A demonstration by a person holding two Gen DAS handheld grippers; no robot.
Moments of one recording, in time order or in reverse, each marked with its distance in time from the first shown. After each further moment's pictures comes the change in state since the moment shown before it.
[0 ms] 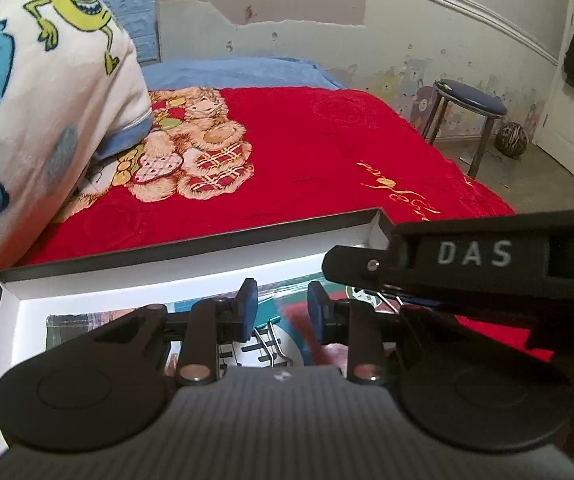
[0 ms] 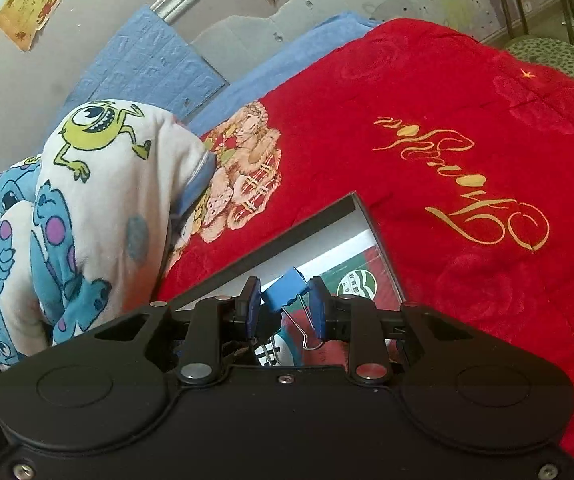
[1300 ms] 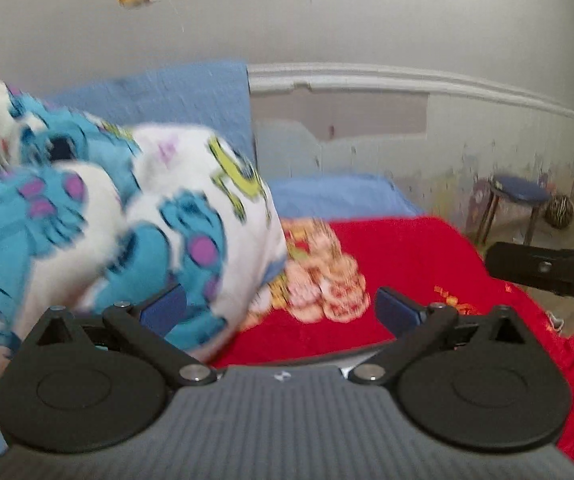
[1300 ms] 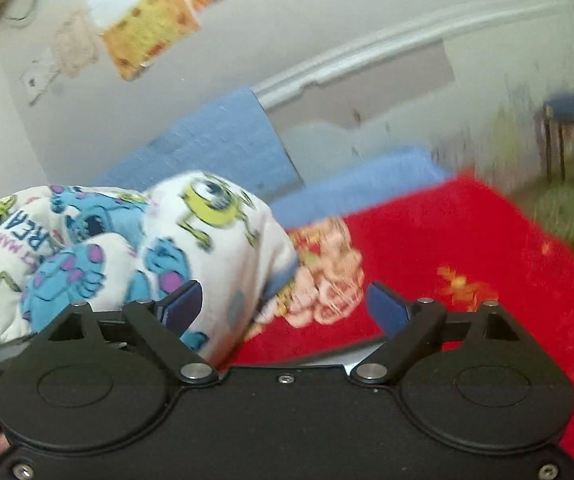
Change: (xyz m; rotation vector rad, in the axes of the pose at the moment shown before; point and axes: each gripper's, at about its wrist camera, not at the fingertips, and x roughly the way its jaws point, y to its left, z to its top) left arm -0.189 0.078 0.057 -0.009 -0.278 0.210; right arm -0.141 0.127 0.005 -0.285 -0.286 0.053
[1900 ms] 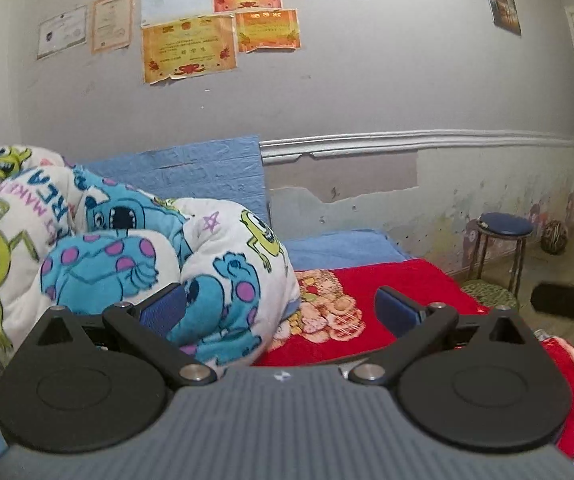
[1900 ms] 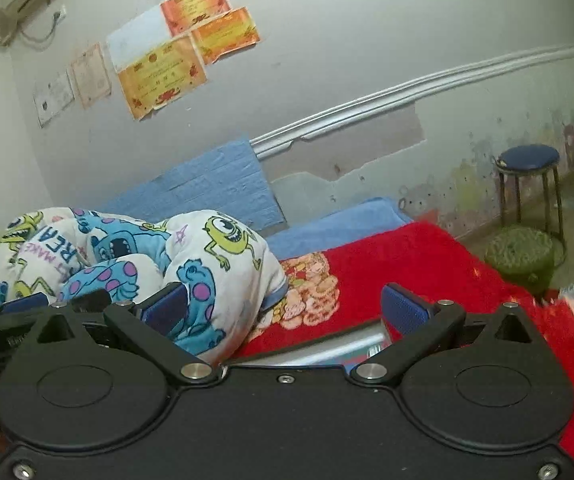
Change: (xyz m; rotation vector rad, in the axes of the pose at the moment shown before) left arm -0.162 0.002 -0.015 0.019 -0.167 0.019; right arm -0.182 0.040 -0.030 -0.011 -0.132 -0.088
